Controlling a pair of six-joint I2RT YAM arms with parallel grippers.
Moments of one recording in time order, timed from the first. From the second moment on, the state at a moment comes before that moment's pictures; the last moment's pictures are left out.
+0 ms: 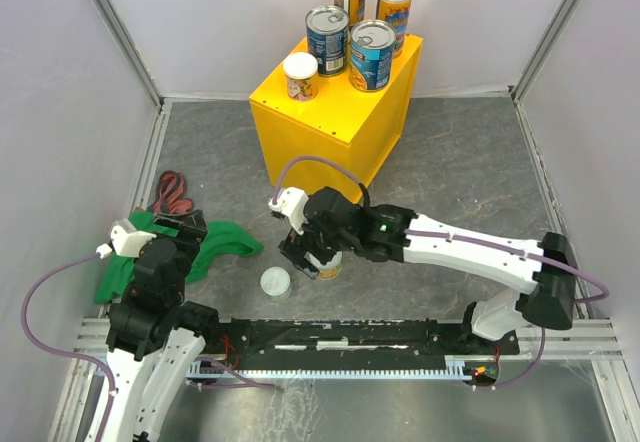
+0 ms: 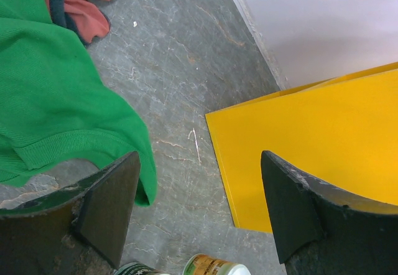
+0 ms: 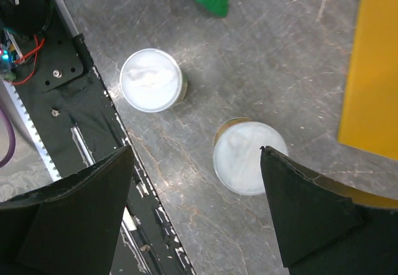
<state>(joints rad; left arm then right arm) -0.28 0.23 0.65 -0.79 -0.54 -1.08 1.18 1.46 1.32 -0.57 0.03 0.07</state>
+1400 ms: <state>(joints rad) -0.28 0.22 0.65 -0.80 -0.54 -1.08 1.29 1.83 1.34 -0.47 -0.15 0.02</state>
